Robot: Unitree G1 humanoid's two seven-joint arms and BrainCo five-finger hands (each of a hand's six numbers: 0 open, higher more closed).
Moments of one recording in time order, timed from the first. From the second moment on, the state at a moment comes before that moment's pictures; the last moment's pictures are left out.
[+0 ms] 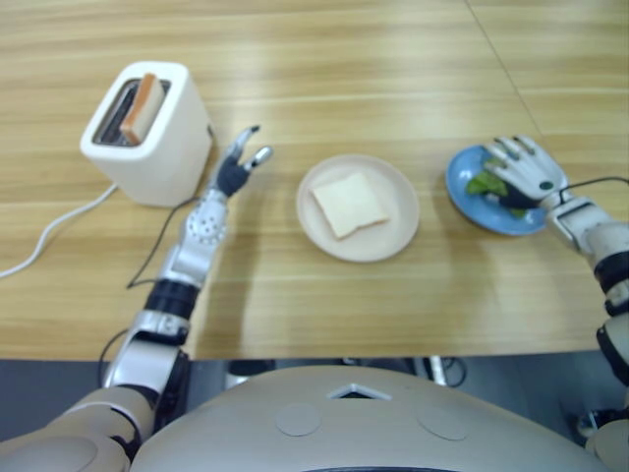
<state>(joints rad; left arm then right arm) -0.28 0.27 -0.15 0.37 0.35 -0.18 0.04 -0.50 -0.96 0.55 0.92 -1.18 -0.31 -0.61</state>
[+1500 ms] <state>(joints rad) -0.32 0.26 -0.12 0.45 0.31 -0.23 0.08 -0.26 -0.63 0.34 0.03 -1.02 -0.26 -0.35</state>
